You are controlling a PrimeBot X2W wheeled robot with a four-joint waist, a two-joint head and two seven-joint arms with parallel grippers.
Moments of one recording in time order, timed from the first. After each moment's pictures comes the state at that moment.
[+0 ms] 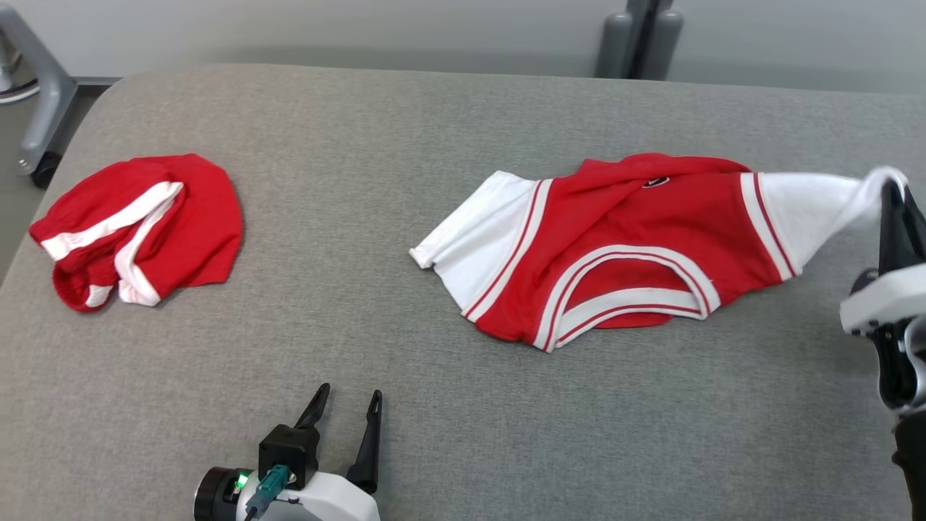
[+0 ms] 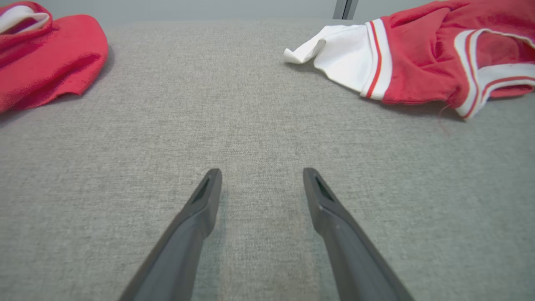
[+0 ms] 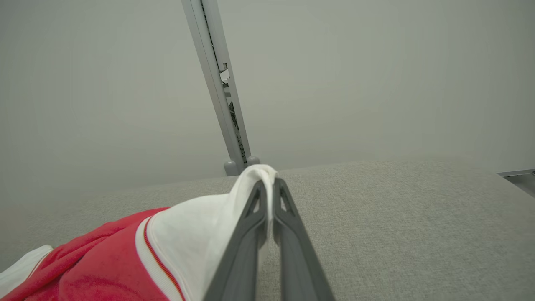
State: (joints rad) left arm -0.13 0.05 -0.34 0.50 -0.24 0.08 -0.26; right arm -0.59 -0.27 -0.01 0.72 0.38 0.13 -0.26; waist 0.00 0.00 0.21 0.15
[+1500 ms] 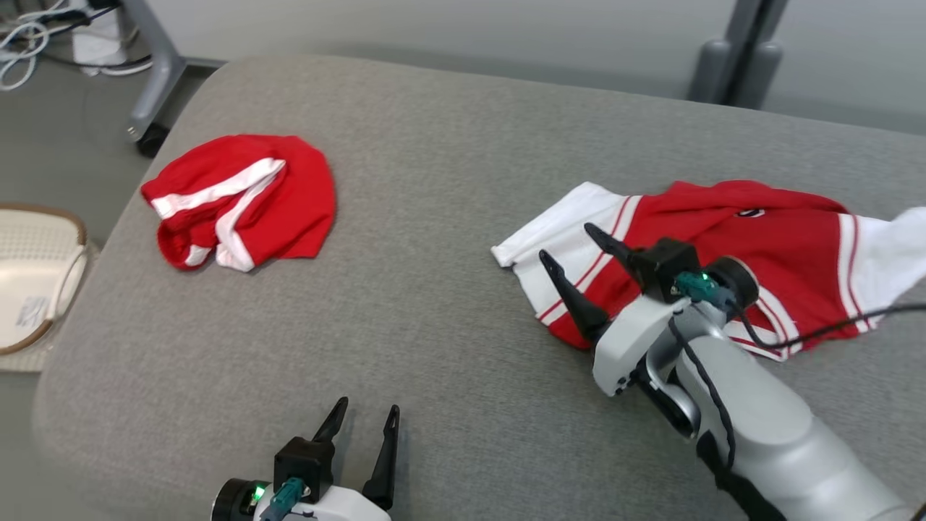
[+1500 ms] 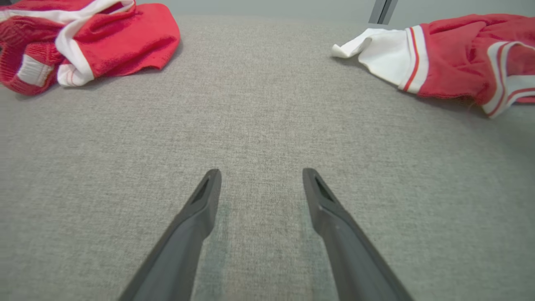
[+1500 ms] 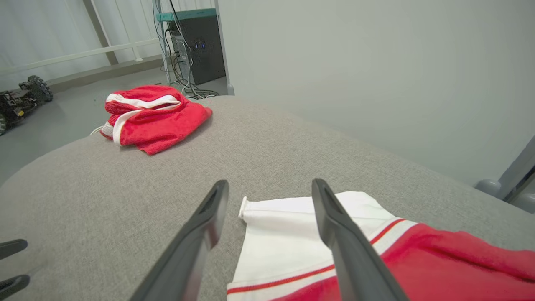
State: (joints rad) left arm -0.11 0.05 -0.38 0.49 -0.27 0.08 -0.26; right arm -0.70 -0.11 0.68 0.77 0.40 0.13 -0.25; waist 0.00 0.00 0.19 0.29
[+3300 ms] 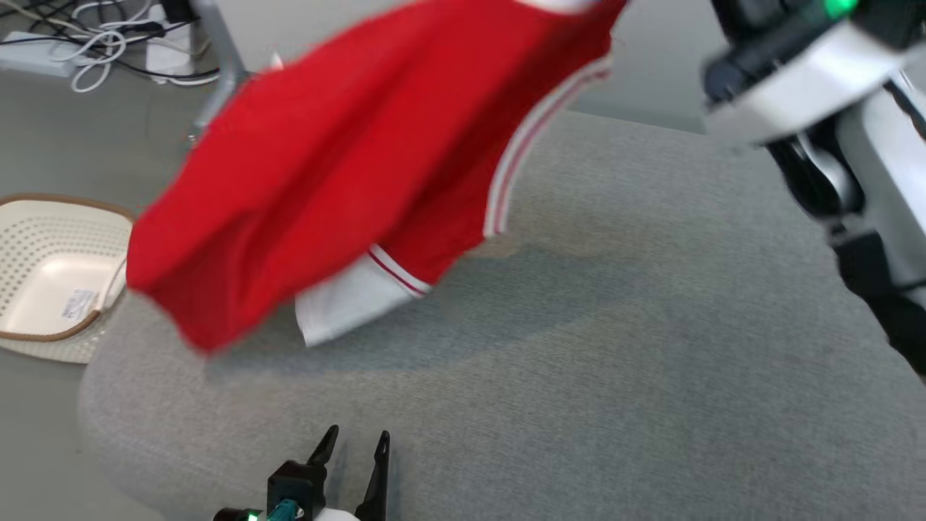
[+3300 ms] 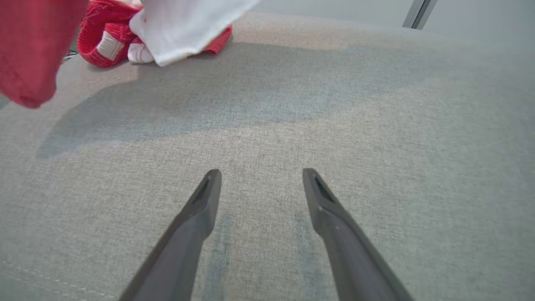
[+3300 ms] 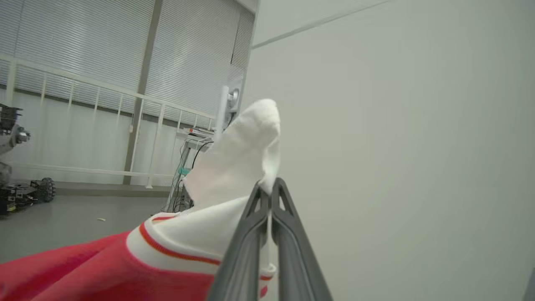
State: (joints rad) left arm -0.07 0.05 -0.38 0.51 -0.28 0.09 -0.26; right arm -1.10 -0.32 0.63 0.40 0.54 0.13 -0.26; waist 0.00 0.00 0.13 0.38
